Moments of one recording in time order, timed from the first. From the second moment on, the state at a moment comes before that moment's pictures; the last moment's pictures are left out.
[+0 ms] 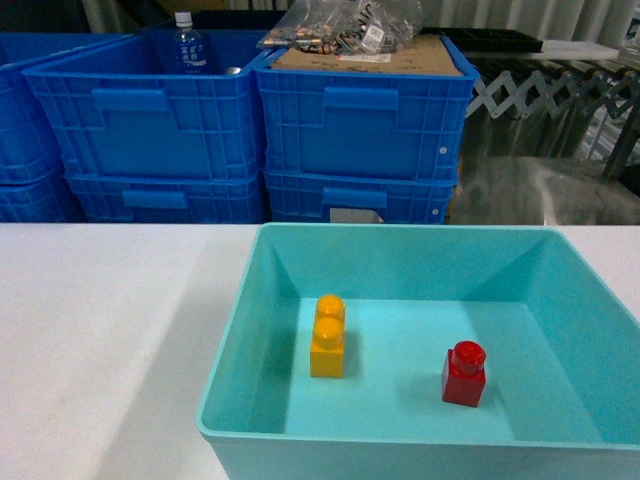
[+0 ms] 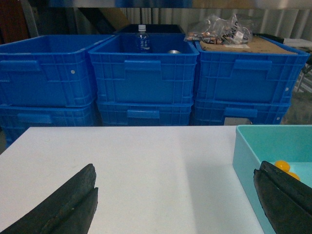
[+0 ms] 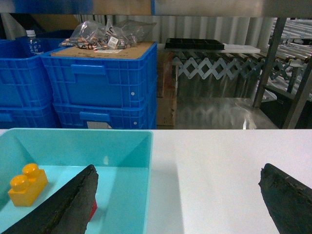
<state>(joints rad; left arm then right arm) 0.00 0.01 0.02 0.00 0.00 0.00 0.00 0.00 0.01 0.00 0.00 0.00</state>
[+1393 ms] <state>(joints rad) 0.00 0.01 0.02 0.00 0.00 0.00 0.00 0.00 0.01 0.00 0.00 0.00</state>
